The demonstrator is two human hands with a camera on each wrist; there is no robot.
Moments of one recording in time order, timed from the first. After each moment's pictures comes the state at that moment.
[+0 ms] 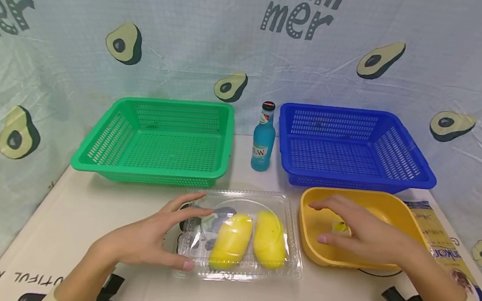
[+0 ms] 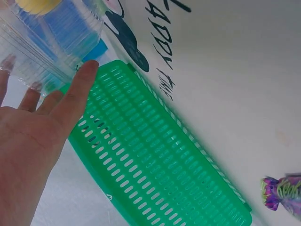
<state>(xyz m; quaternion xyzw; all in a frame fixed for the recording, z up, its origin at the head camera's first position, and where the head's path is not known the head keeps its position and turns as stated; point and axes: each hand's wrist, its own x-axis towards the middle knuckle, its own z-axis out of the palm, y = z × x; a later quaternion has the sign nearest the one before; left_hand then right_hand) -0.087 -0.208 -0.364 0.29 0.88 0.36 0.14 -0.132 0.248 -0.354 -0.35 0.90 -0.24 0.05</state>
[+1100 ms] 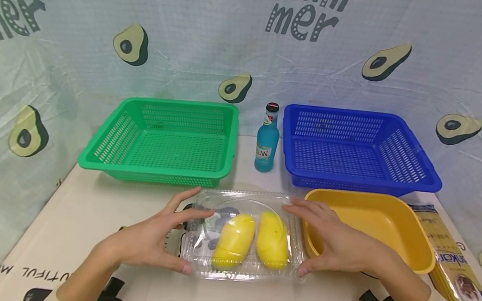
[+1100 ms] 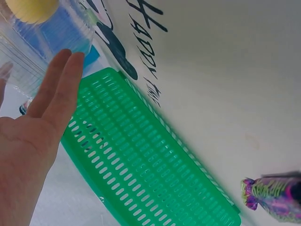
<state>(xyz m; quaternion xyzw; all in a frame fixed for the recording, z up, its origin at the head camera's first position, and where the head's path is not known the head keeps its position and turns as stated) -0.083 -0.215 -0.369 0.29 0.87 0.38 0.14 -0.126 0.206 -0.371 -0.39 0.87 -0.26 0.11</state>
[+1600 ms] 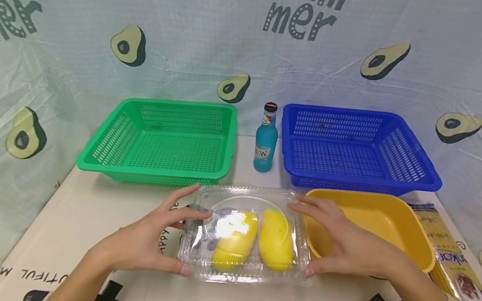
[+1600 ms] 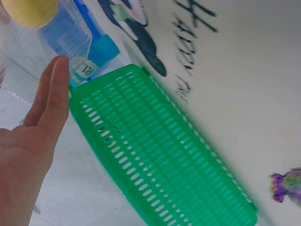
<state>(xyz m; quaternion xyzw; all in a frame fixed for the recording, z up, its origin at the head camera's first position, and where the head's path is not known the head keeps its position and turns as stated) -0.074 -0.208 -0.352 0.29 0.87 0.40 0.09 -0.118 0.219 -0.359 -0.39 0.87 -0.29 0.09</state>
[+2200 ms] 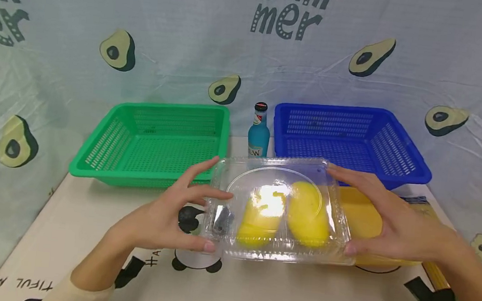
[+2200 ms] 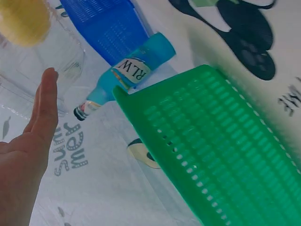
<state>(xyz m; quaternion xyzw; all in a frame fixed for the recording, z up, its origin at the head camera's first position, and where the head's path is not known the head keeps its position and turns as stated) -0.103 -0.162 -0.314 0.37 0.83 0.41 0.04 -0.119 0.271 -0.301 -0.40 0.87 -0.30 -0.01</state>
